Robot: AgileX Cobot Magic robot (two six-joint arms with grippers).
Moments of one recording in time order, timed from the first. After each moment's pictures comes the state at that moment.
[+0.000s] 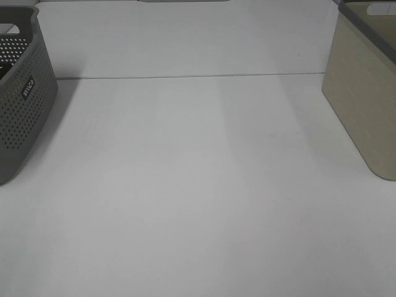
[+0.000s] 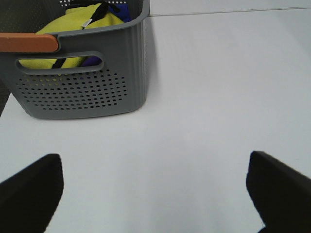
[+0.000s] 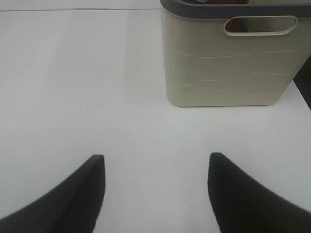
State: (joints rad) left arm 0.02 0.00 -0.50 -0.06 1.05 0.04; right arm 0.04 -0.01 -0.51 0.01 1.06 -0.02
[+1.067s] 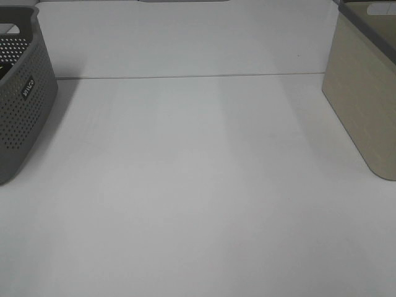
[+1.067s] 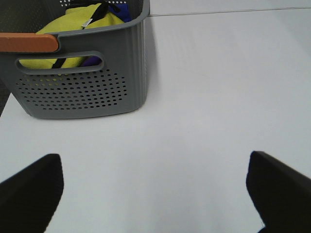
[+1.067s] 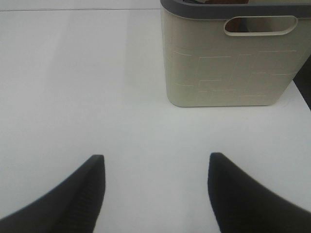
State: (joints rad) left arm 0.02 0.00 -0.50 -0.06 1.05 0.04; right arm 0.04 -0.01 -0.51 0.01 1.06 -0.02
